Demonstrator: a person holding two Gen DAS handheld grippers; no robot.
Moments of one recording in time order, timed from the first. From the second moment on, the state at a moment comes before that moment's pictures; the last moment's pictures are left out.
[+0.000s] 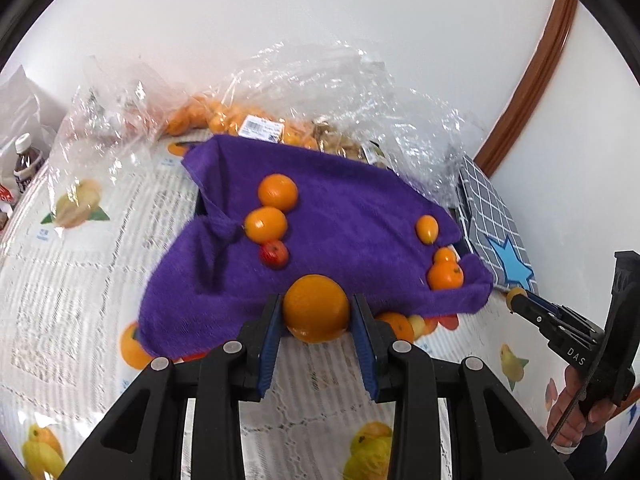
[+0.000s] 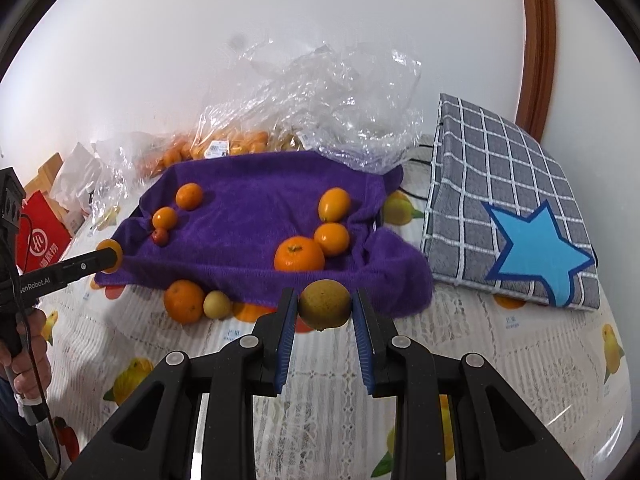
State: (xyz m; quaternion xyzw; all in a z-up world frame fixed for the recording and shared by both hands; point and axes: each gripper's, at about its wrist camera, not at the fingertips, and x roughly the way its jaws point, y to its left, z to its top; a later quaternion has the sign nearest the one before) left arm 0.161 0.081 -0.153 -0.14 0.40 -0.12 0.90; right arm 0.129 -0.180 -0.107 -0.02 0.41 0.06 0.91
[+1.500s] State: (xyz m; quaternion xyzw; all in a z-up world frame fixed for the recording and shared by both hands) left arm 0.272 0.105 -0.153 -0.13 0.42 -0.07 0.89; right arm 0.247 -0.127 -0.155 -0.05 0.45 0.13 0.88
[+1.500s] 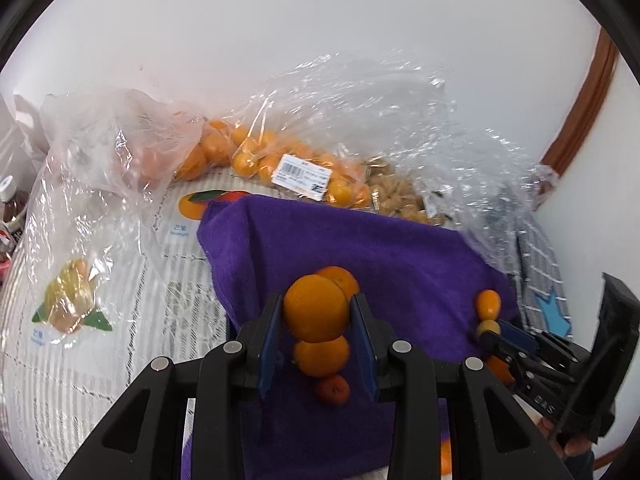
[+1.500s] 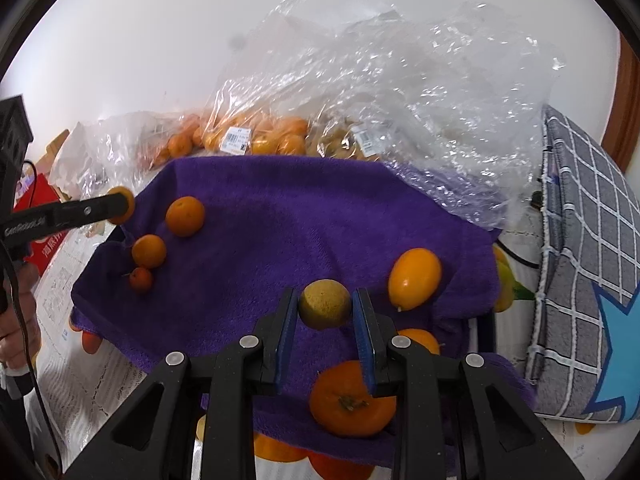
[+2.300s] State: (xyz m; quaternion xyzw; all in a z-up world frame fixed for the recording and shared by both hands) left arm 0.299 0.099 -0.190 -0.11 0.47 -0.04 0.88; right arm 0.256 -0.116 -0.174 -0.08 0.47 0.13 0.87
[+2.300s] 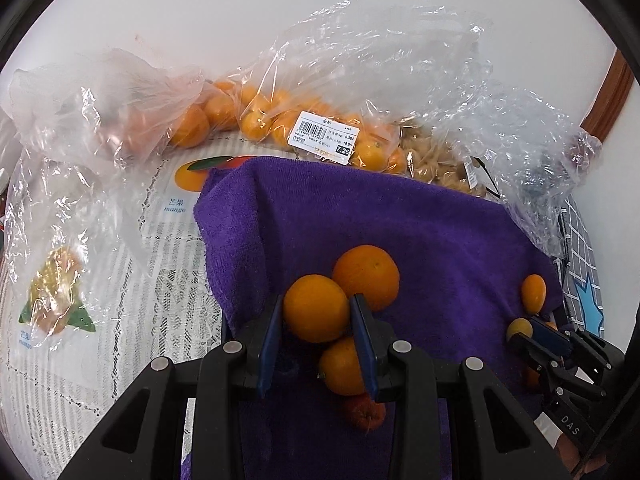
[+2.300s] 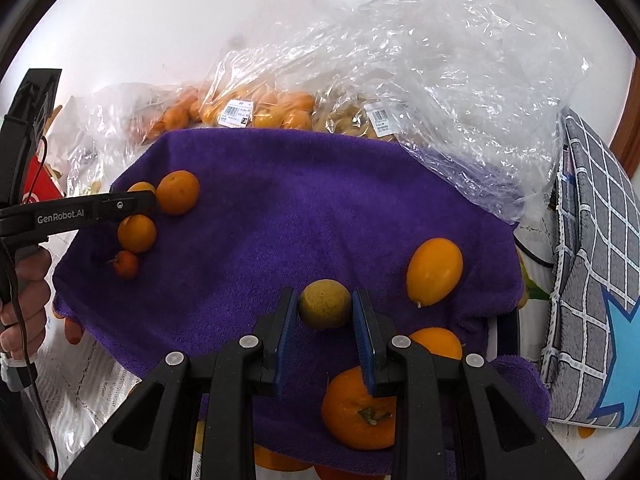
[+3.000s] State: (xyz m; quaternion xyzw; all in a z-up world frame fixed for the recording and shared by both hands) left arm 0.262 0.091 -0.157 -0.09 0.44 -0.06 0.89; right arm 0.213 -0.128 -0.125 -0.06 0.43 0.09 0.90
